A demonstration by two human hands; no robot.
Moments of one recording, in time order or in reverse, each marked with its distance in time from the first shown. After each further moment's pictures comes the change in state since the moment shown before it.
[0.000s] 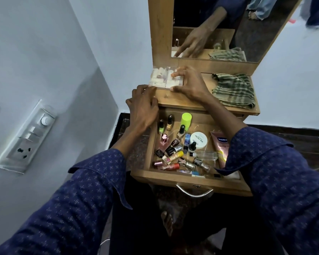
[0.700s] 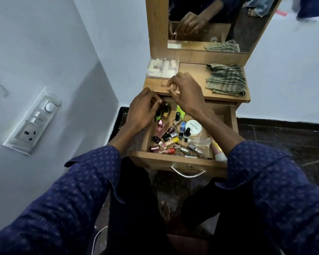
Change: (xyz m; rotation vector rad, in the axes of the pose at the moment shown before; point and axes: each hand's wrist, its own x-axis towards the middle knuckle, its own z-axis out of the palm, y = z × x) left_hand -0.043 -0.008 -0.001 -0.002 -0.034 0.241; right_hand -0.084 -0.024 0.017 -0.228 0.195 -0.206
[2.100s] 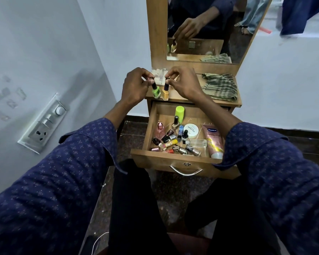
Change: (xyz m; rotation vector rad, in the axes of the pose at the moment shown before) left_hand 0.054 0.010 -0.058 -0.228 0.151 -0.108; right_hand 0.035 -0.013 -0.043 0.292 -0.036 0.170
